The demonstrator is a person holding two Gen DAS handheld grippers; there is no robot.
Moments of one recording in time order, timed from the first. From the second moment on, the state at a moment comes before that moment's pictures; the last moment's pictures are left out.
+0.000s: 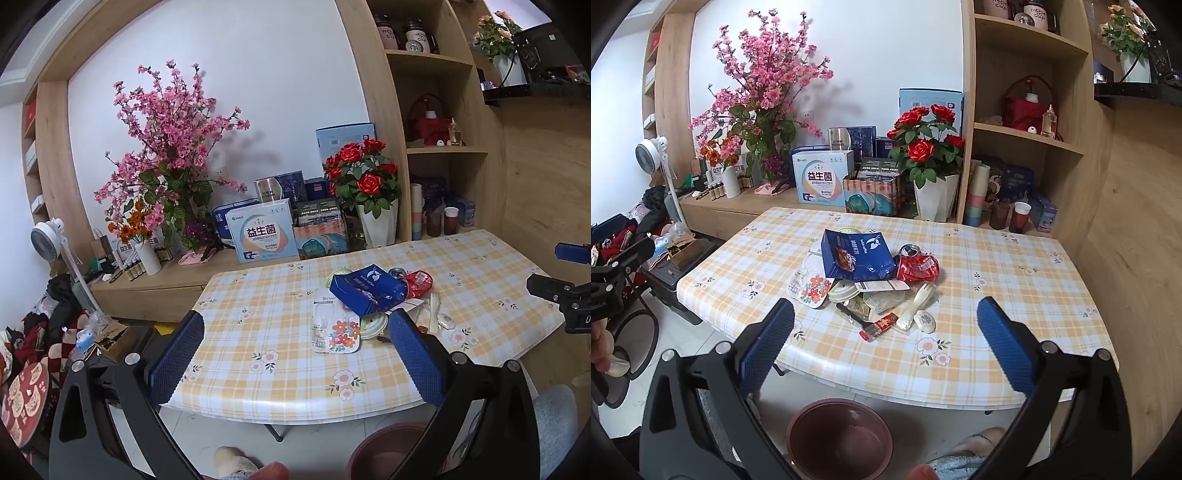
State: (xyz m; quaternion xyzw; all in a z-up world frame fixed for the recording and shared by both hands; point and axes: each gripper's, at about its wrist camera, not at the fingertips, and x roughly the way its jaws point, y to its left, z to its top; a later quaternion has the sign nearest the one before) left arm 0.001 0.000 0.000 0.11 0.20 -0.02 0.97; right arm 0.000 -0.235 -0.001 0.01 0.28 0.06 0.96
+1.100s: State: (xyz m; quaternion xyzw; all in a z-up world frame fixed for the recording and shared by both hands) left arm 0.000 -0.001 0.001 0.11 0.20 -0.02 0.97; right arm 0.001 -0.232 -0.001 0.01 0.28 0.06 0.96
